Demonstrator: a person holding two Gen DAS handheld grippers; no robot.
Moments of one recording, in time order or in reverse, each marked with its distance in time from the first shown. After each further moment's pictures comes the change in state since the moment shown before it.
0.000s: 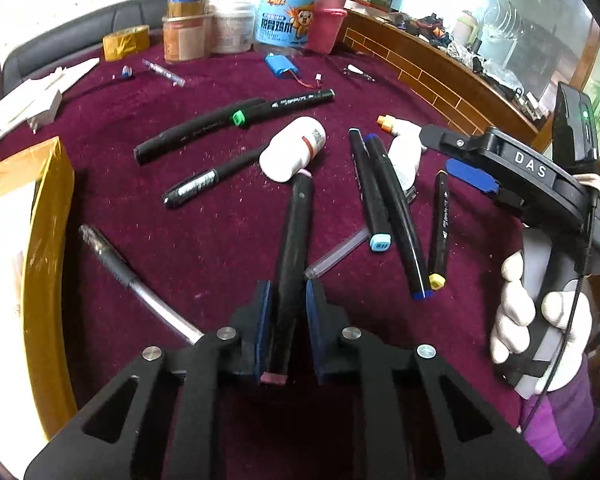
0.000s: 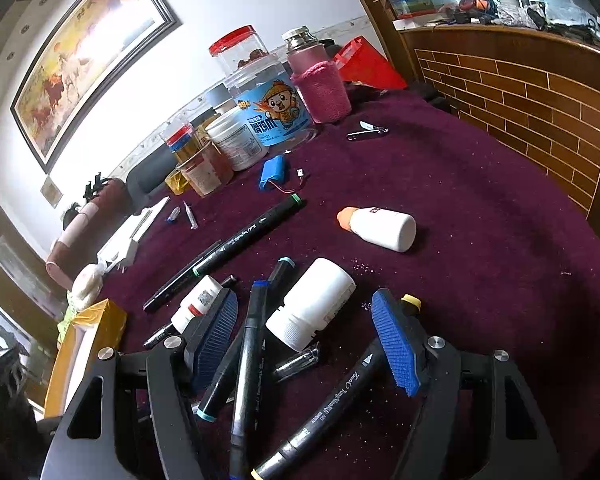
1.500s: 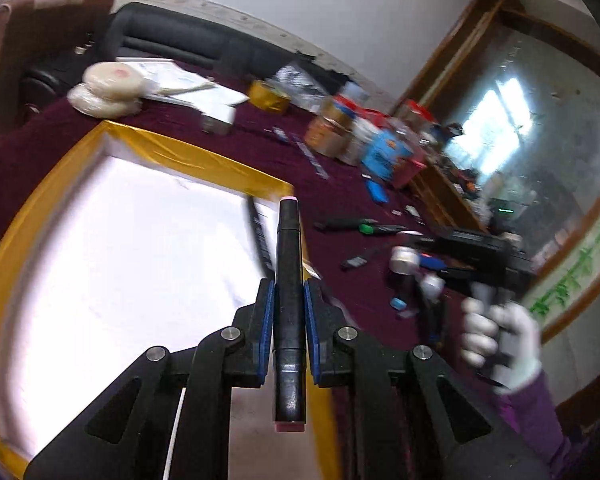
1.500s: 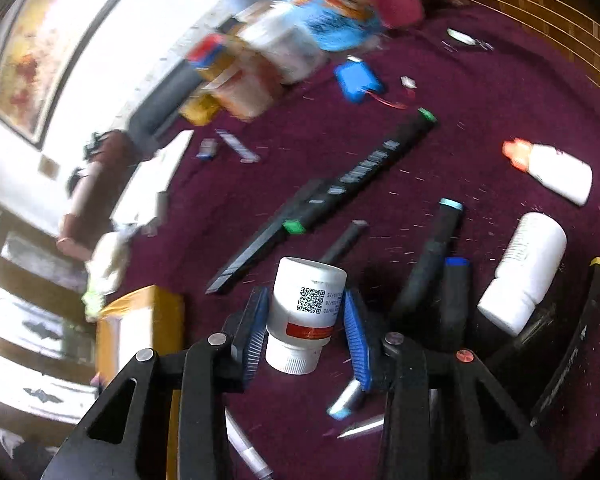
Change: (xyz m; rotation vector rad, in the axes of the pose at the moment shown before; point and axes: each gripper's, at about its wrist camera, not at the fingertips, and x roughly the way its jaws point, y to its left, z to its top) left arm -0.126 0.158 -0.060 -0.410 -0.327 -0.086; right arm 0.073 0.113 0.014 0.070 0.329 0.073
